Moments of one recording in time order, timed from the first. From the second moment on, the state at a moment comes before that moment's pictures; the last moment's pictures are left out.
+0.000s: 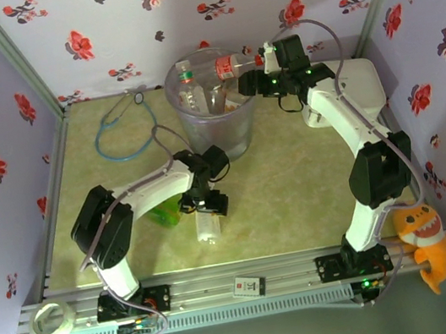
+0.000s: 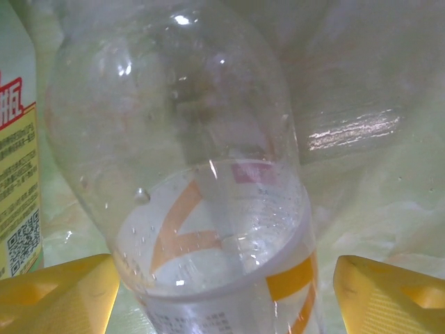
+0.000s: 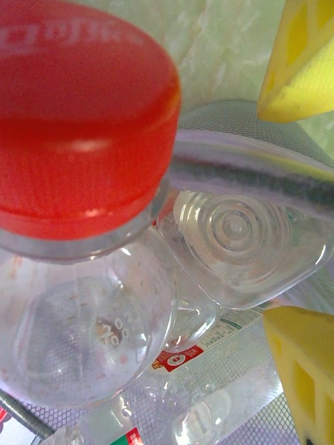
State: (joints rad) left arm -0.86 1.79 1.27 -1.05 0.03 -0.54; right arm 0.30 1.77 1.70 -0.62 -0.37 0.38
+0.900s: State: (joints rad) left arm -0.86 1.77 1.25 -1.00 0.03 -0.54; right arm 0.31 1.77 1.69 -0.60 -0.38 0.38
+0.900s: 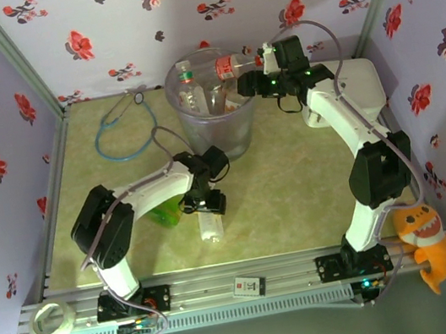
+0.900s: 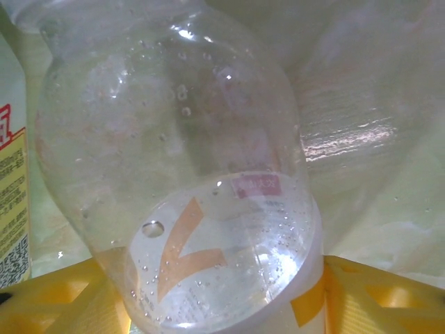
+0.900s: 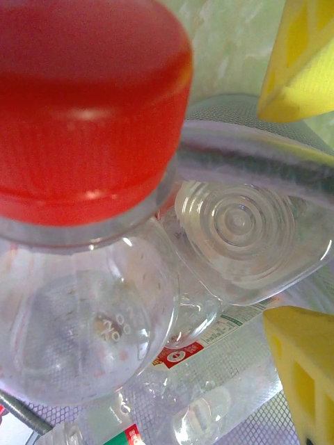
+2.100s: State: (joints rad) left arm -0.51 1.53 1.89 -0.76 0.09 -0.23; right arm 0.32 1.78 1.71 -0.61 -0.37 0.38
